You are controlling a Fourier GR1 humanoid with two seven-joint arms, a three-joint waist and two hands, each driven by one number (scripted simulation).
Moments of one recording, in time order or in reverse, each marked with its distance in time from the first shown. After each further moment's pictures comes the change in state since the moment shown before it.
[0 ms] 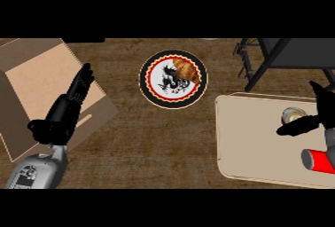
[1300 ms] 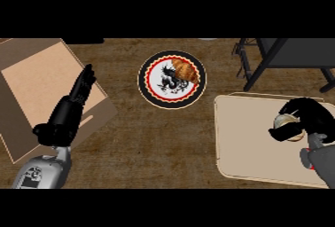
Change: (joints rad) left arm 0.011 -0.050 0.022 -0.003 -0.057 -0.016 -0.025; right arm 0.006 0.074 0.039 0.149 0.127 -0.003 -0.184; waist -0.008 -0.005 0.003
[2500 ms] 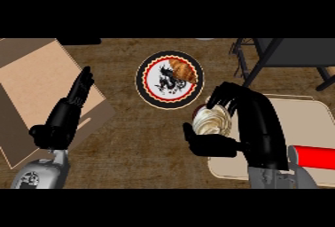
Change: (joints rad) left arm 0.025 -0.016 0.018 -0.041 -0.017 -0.022 0.048; right arm -0.142 0.385 0.214 -0.651 0.215 -0.084 0.227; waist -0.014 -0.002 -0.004
